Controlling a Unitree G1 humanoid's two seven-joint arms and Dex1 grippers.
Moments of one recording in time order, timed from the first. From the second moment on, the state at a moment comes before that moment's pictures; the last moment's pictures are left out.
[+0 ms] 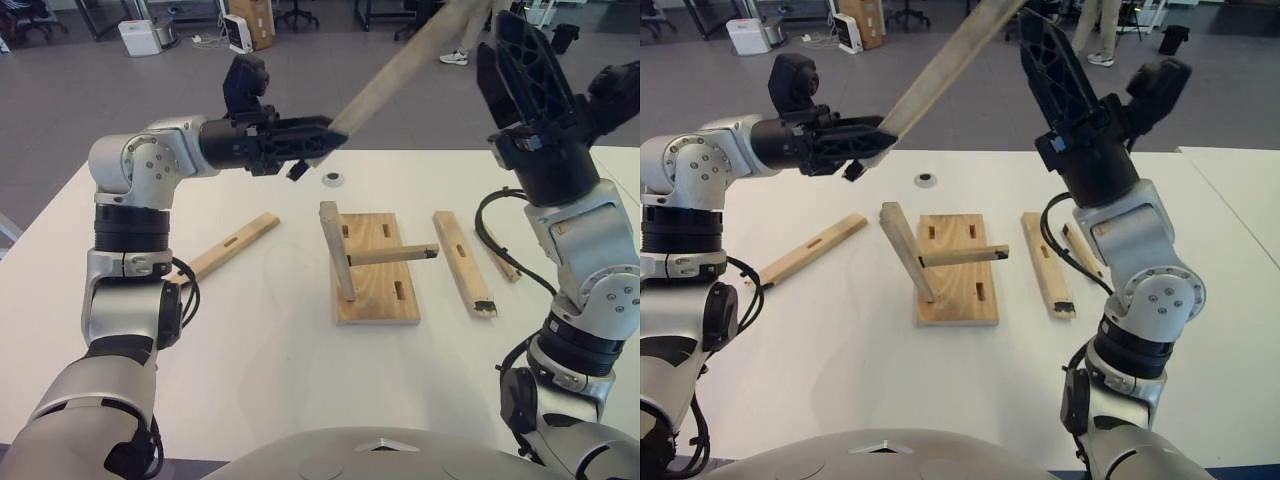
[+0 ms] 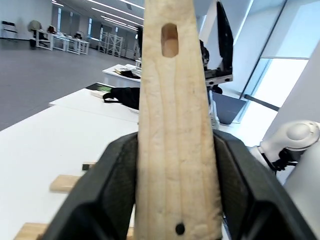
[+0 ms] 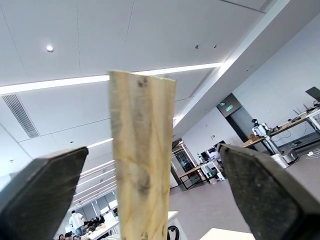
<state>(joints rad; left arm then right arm) -0.94 0.52 0.01 0.19 -0.82 1.05 -1.36 -0.47 -0.29 -0.32 -0.46 1.60 0.63 0.05</state>
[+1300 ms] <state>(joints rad) -0.61 0.50 0.24 0.34 -0.67 0.71 -1.01 -0.53 -0.72 -0.26 -0.07 1.01 0.66 0.42</state>
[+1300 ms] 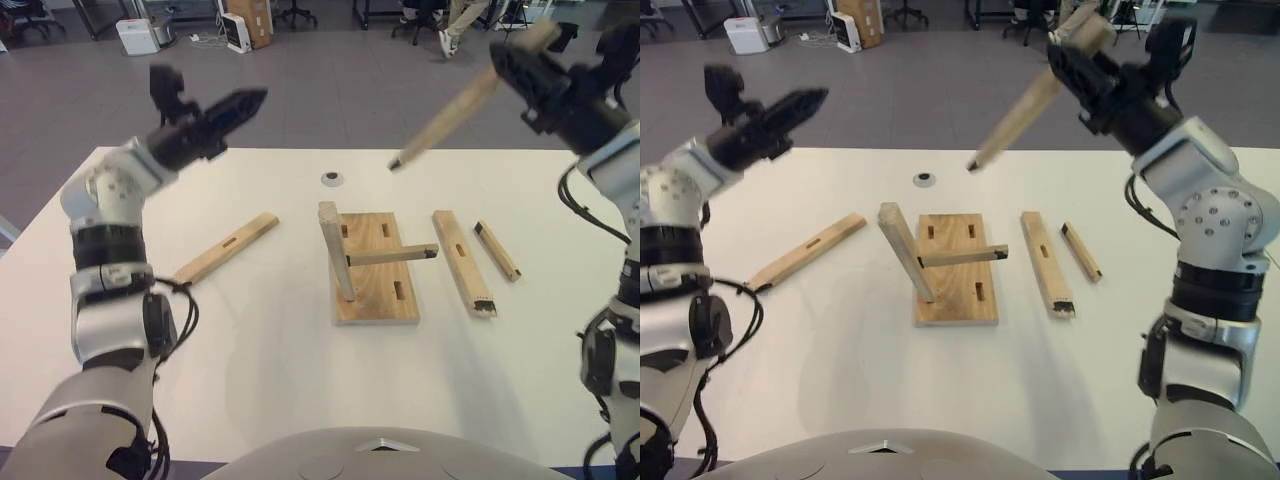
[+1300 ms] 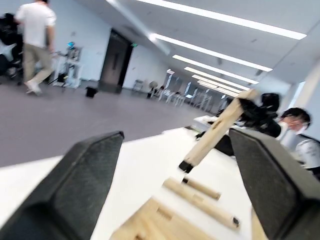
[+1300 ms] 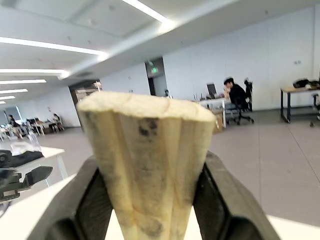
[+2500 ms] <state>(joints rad) 0.02 0.28 0.03 -0.05 -0.54 0.65 -0.71 -0.15 -1.12 -0.27 -0.25 0.78 0.65 1.29</state>
